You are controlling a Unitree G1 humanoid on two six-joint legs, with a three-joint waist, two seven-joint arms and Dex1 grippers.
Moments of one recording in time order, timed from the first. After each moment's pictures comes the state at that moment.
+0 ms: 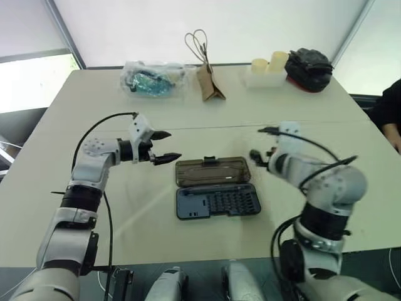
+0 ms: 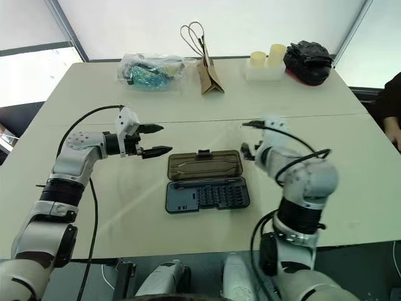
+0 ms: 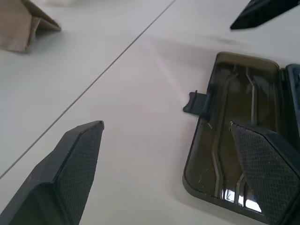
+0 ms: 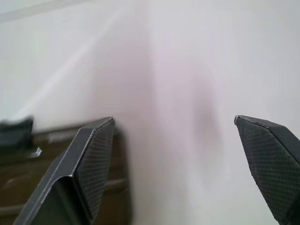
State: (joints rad) left arm -0.71 0.53 -0.03 0.49 -0.25 0.19 -1.14; right arm -0.66 -0.24 -0.36 -0.41 0.45 1.61 -0.21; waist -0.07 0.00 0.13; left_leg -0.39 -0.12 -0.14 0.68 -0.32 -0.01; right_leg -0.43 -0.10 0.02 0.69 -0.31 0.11
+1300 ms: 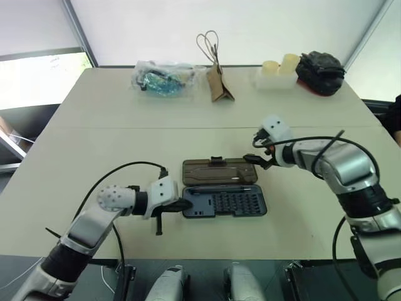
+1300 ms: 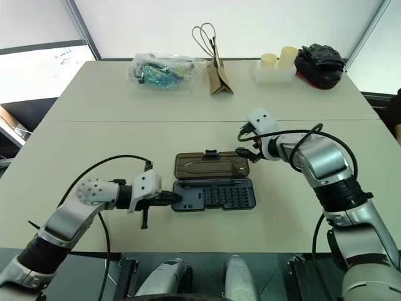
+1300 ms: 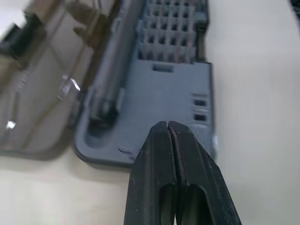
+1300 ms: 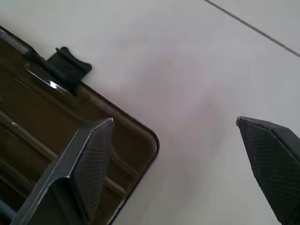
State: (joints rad) left arm -0.24 0.67 -0.30 -0.24 -0.18 0.31 -1.02; right arm -0.74 -0.74 0.27 -0.02 0.40 1.04 0.49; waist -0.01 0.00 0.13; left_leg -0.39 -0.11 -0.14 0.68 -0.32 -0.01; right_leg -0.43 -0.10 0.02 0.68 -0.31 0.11
